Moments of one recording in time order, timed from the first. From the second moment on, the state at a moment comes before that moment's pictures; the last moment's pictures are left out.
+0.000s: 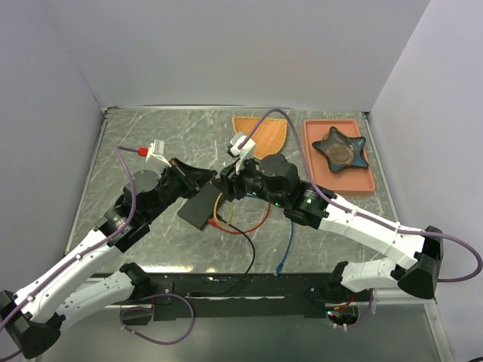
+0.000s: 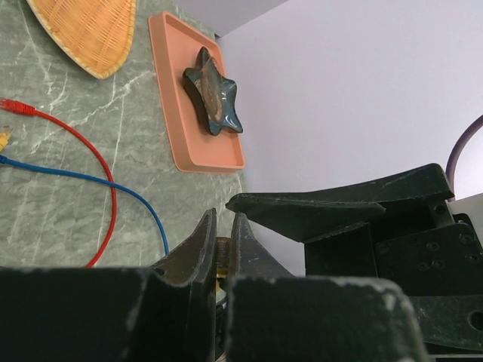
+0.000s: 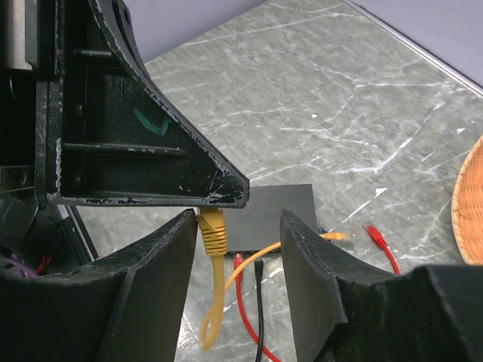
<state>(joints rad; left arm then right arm) -0.72 0.81 0.82 -0.12 -0.07 -1.06 1.02 1.25 1.18 -0.13 0.07 0.06</state>
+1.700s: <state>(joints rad) -0.72 0.72 0.85 -0.31 -0.41 -0.86 1.02 0.80 0.99 -0.30 0.43 -0.03</state>
